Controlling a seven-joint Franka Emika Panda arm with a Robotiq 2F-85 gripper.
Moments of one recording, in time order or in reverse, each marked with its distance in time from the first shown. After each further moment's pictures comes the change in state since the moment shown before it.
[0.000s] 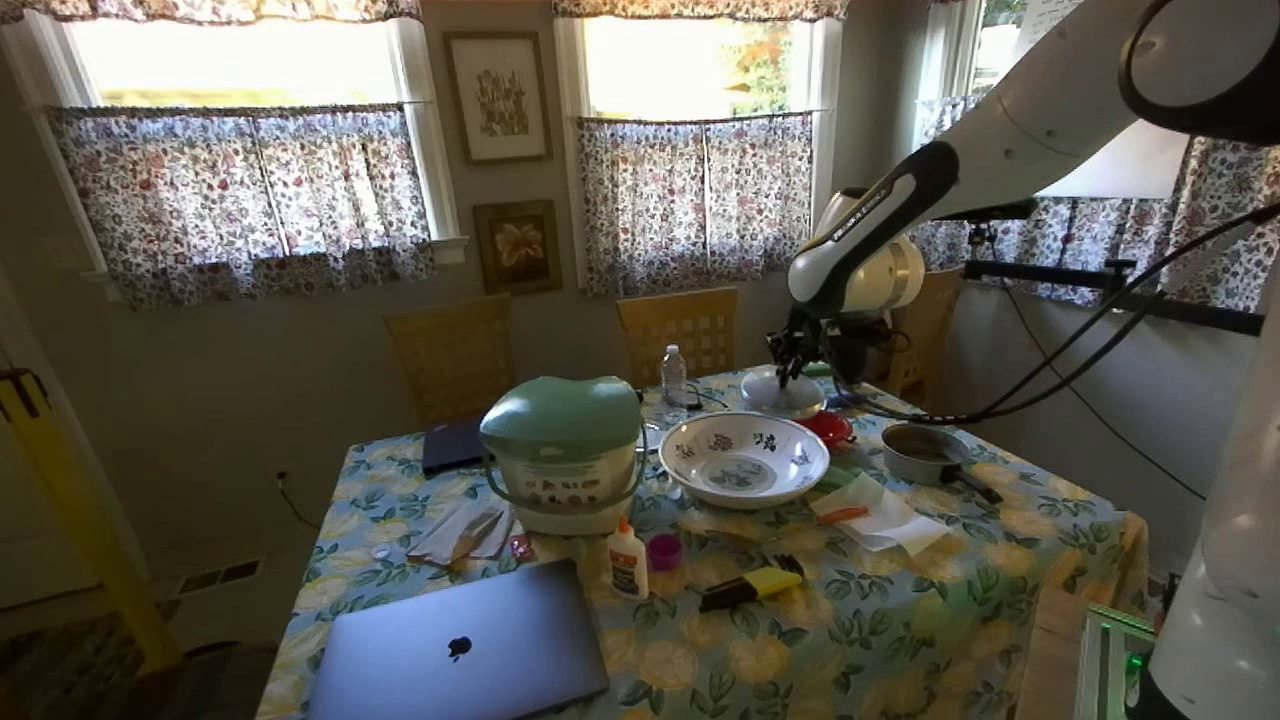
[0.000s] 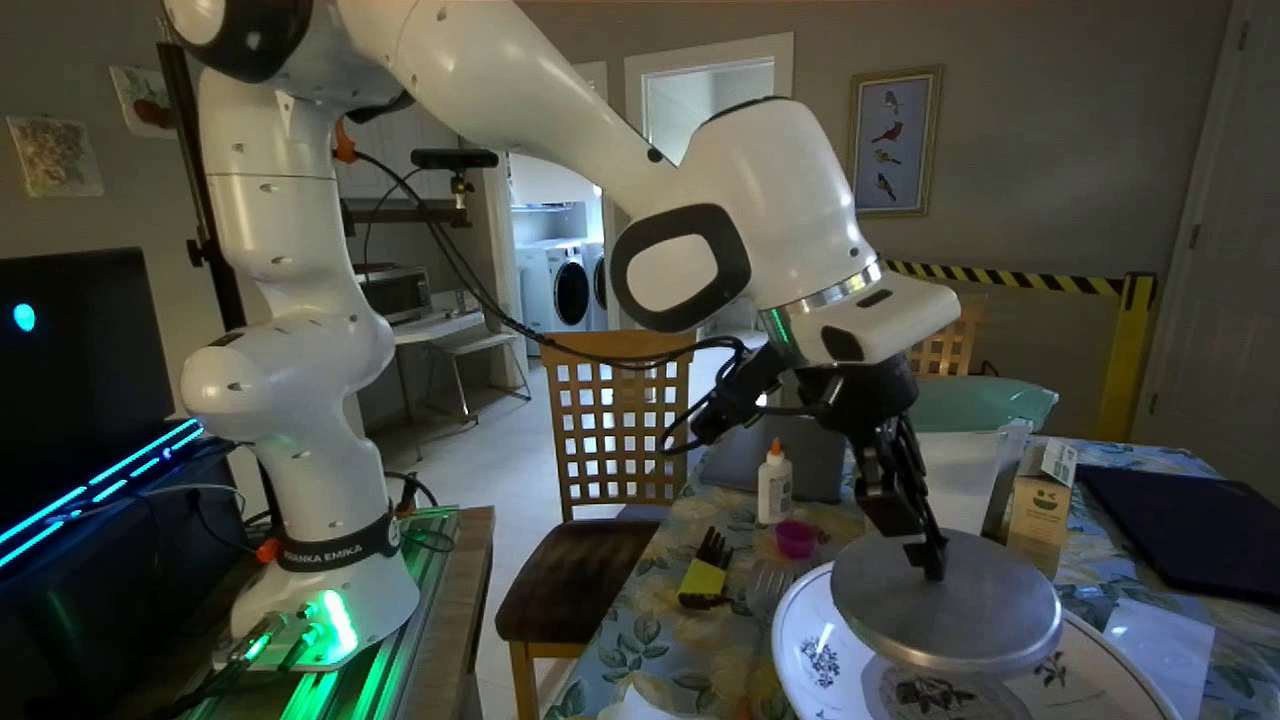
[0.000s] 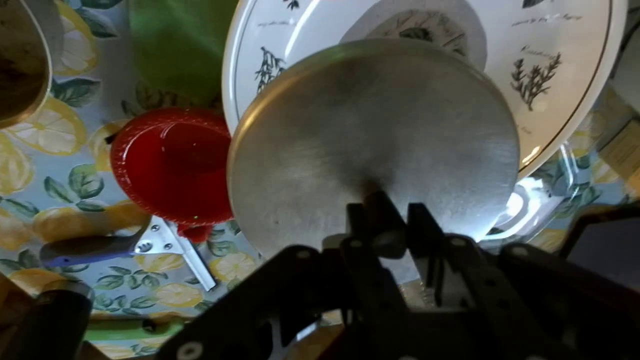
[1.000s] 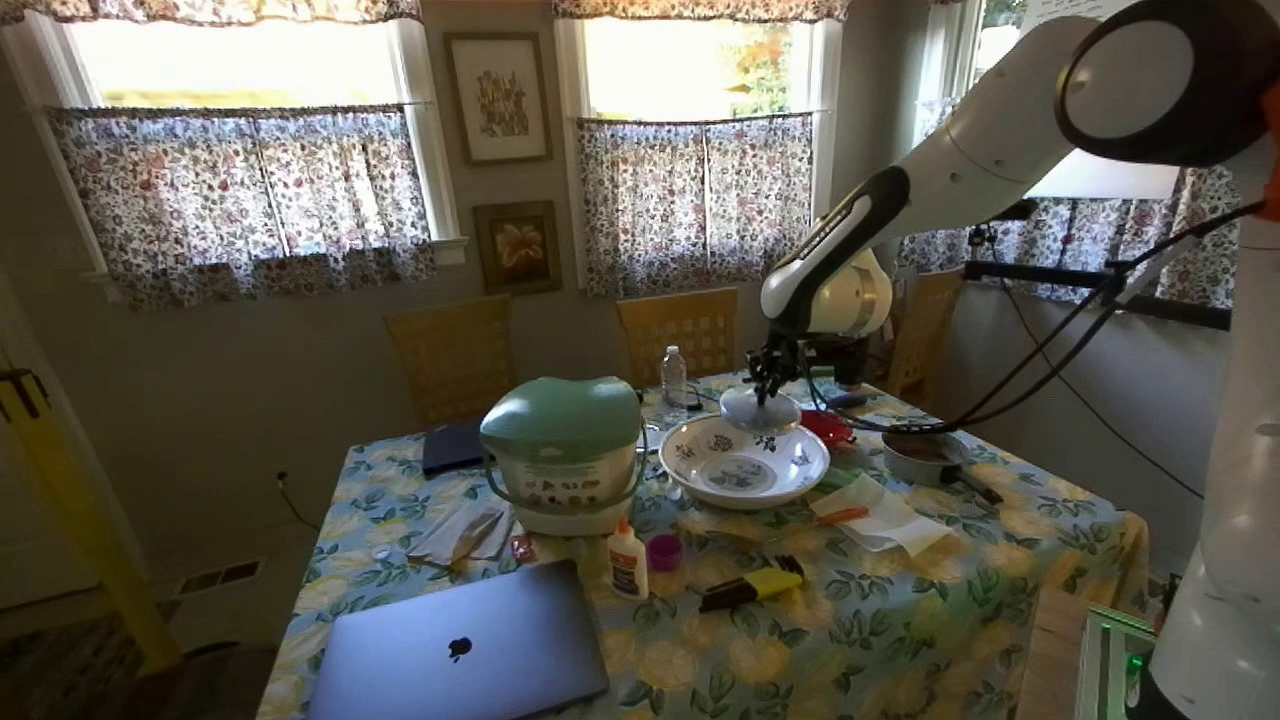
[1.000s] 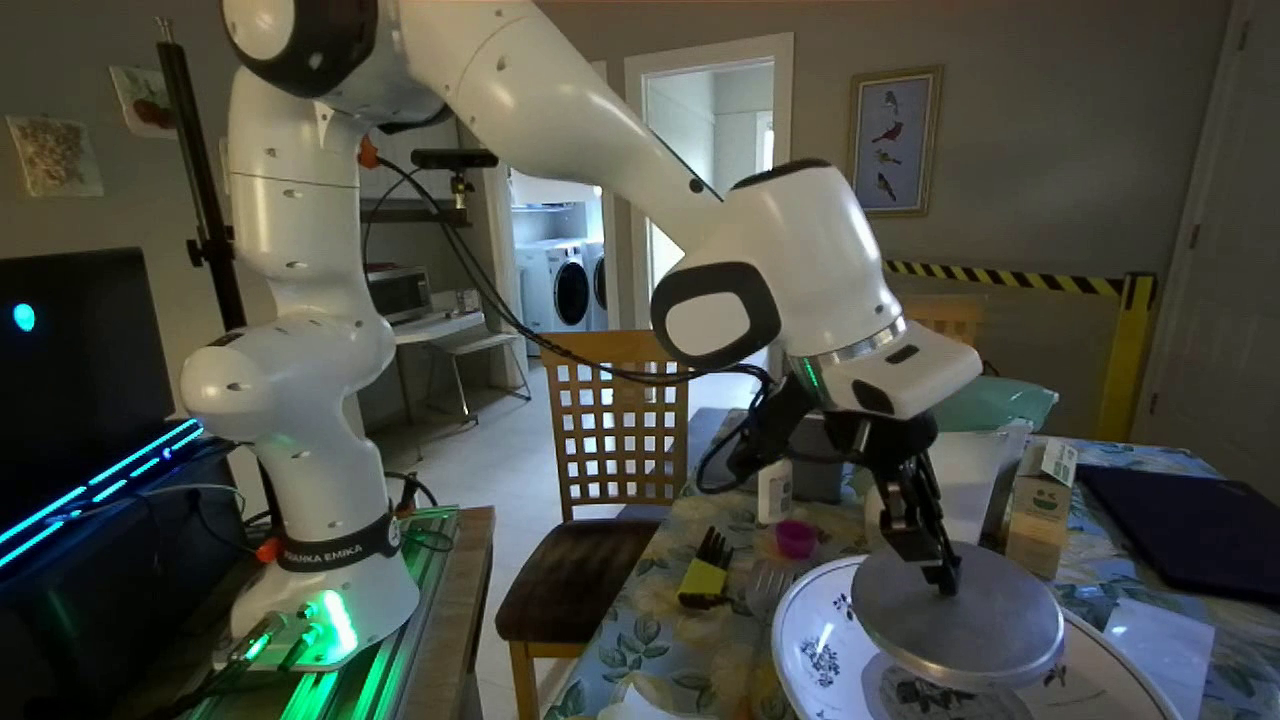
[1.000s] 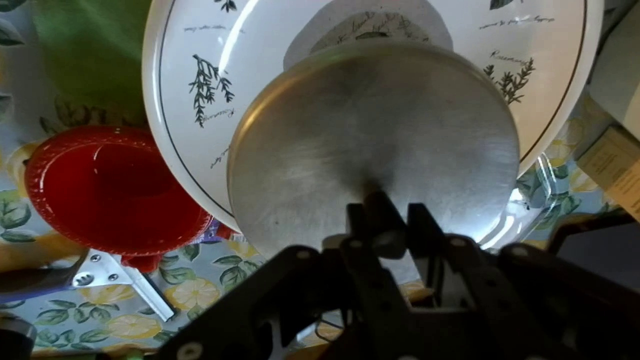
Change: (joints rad) arm -0.007 0.124 0.062 0.057 0.169 0.059 -0.087
